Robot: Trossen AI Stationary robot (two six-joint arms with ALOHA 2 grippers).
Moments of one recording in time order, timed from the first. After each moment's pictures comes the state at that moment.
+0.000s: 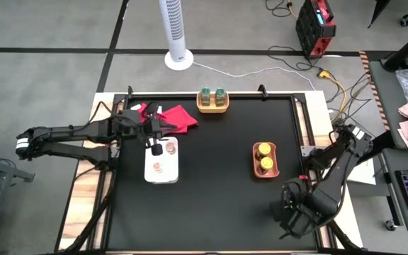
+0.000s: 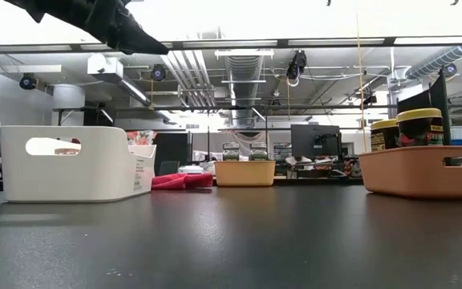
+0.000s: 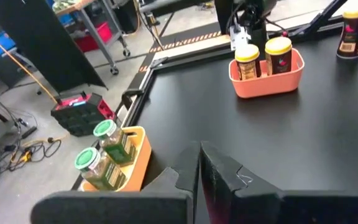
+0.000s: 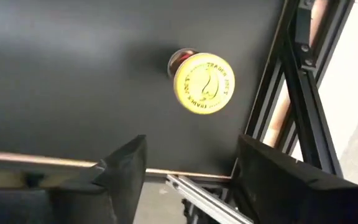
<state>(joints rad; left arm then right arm) 0.17 0.89 0.69 -0.12 -0.11 0.31 0.85 1.63 1.56 -1.55 -0.10 2.24</state>
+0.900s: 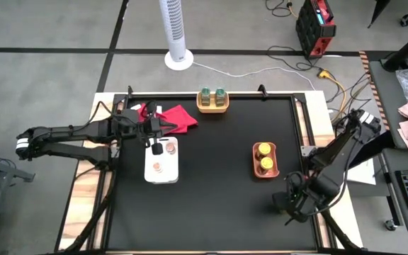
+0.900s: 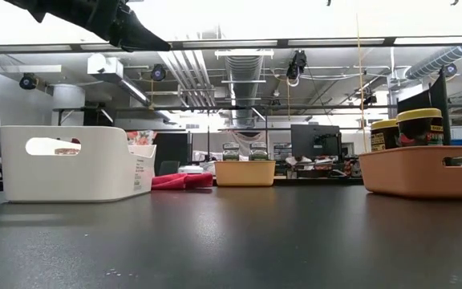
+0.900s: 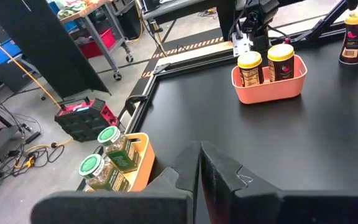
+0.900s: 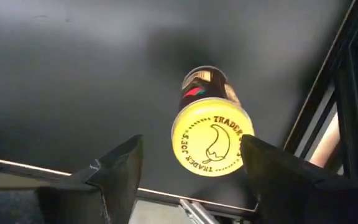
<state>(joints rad) 0.17 0.89 0.69 -0.09 -0.11 0.32 0.85 1.35 1.08 -1.15 -0.05 2.25</state>
